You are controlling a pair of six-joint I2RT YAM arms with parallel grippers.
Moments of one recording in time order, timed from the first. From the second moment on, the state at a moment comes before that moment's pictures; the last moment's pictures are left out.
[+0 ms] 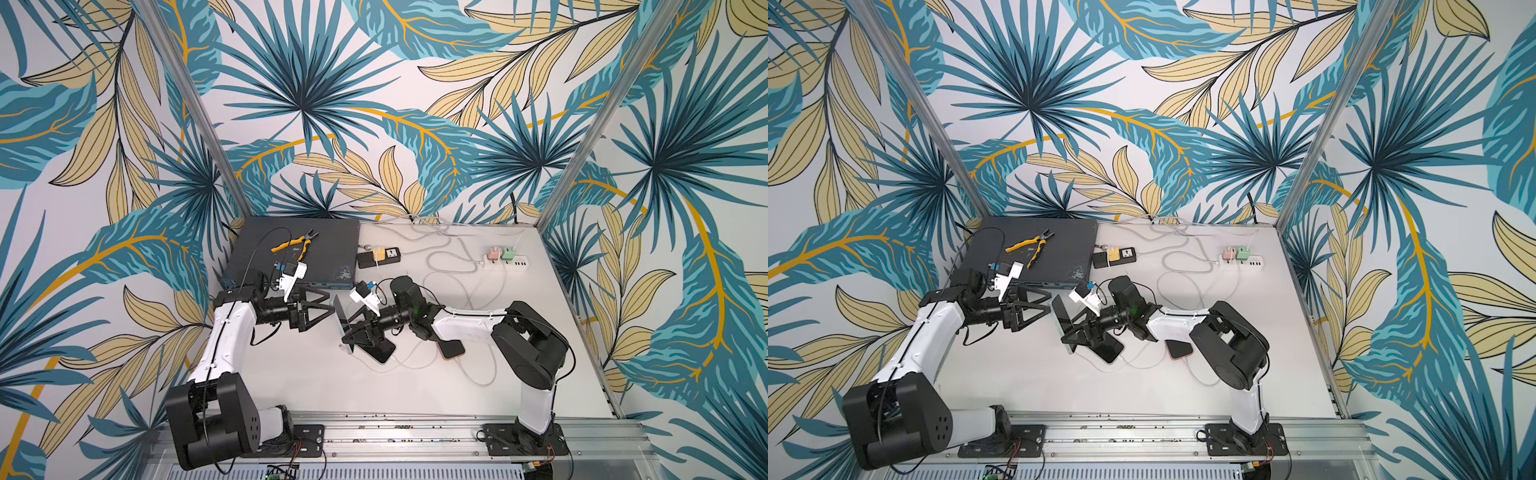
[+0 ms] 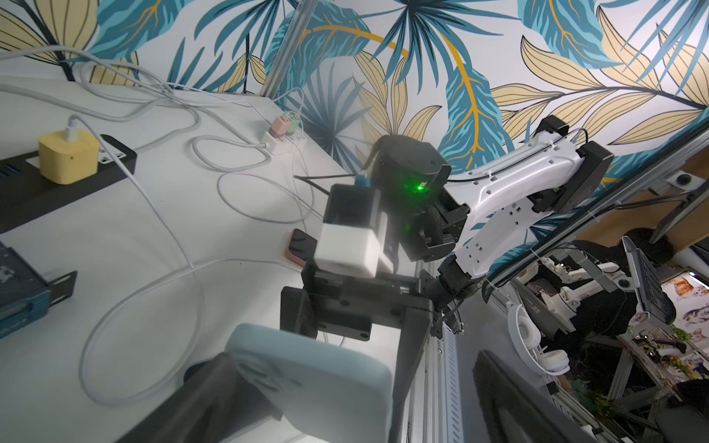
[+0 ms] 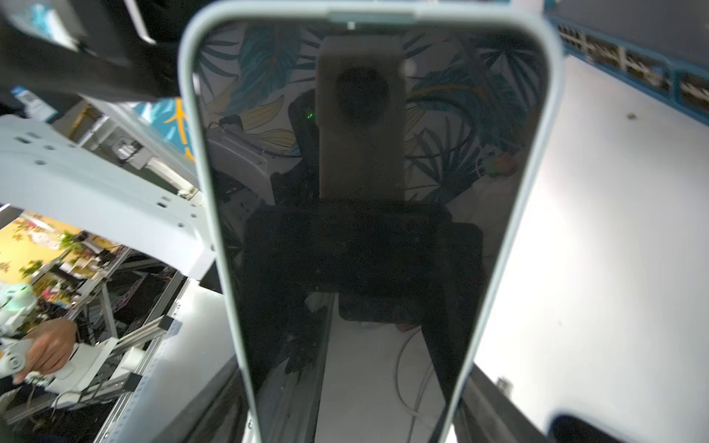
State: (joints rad) left arm 0.26 1.31 0.98 -1.01 1.45 0.70; right arm 0.97 1.92 1.11 0.40 -0.86 0.32
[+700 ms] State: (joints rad) left arm 0.29 1.24 0.89 -0.40 0.91 0.06; right arm 1.21 2.08 1.59 -0.47 -0.23 0.06
